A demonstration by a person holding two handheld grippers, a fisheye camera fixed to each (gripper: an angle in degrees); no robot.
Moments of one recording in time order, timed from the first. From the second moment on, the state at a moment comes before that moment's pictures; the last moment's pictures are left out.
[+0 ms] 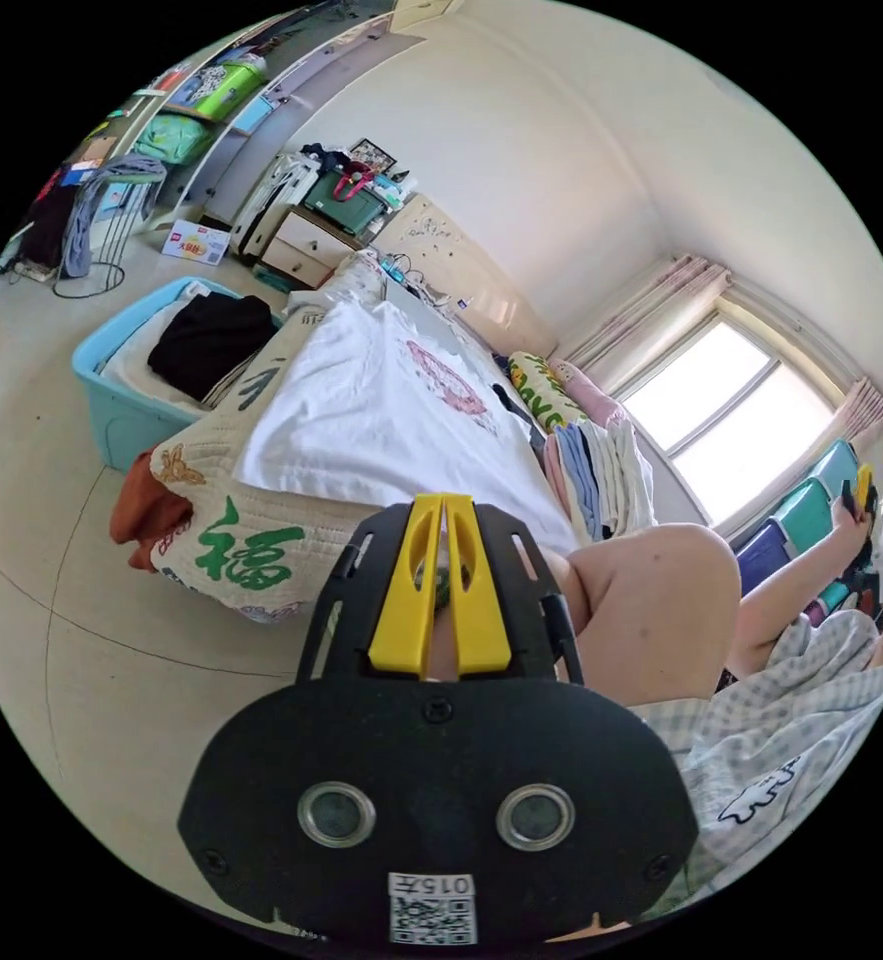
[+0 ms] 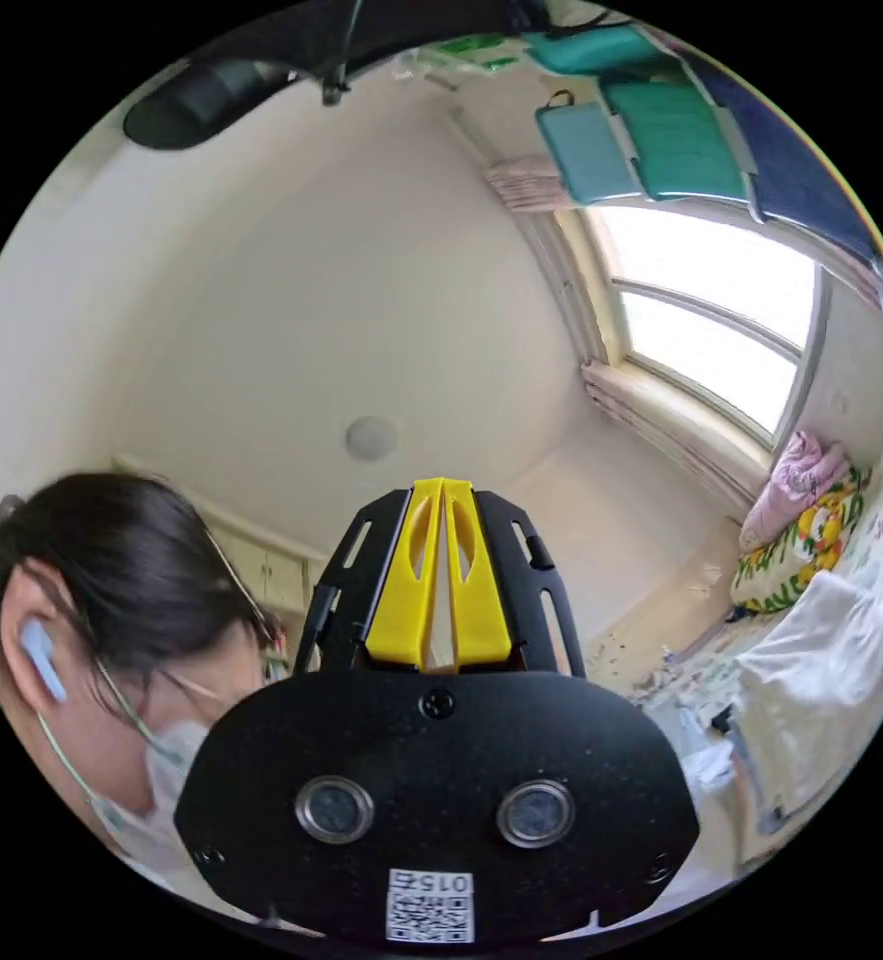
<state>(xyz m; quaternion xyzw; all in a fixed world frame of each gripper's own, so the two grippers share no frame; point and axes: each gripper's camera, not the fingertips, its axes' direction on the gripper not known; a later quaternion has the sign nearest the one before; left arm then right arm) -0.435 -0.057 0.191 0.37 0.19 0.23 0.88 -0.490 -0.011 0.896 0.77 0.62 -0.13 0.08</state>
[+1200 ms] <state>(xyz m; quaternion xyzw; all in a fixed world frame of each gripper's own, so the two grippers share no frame) 0.044 -0.398 0.207 0.13 0.07 0.56 0.81 0.439 0.184 0.370 0.42 0.49 0.70 0.30</state>
